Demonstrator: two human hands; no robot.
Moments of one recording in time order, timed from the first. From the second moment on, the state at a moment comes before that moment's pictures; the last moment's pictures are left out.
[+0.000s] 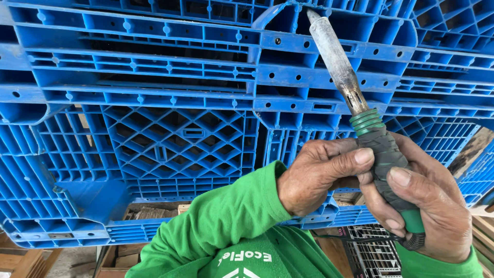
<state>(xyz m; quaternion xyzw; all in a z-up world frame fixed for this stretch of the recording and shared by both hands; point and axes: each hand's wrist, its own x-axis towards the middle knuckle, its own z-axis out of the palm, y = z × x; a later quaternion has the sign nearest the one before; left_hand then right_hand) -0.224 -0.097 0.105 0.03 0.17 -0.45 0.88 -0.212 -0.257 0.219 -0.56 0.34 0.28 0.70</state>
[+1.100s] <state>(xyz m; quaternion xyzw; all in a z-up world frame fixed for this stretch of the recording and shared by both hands) -0.227 -0.099 0.102 0.02 0.16 -0.44 0.88 -0.207 -0.253 0.220 -0.61 0.33 0.30 0.65</state>
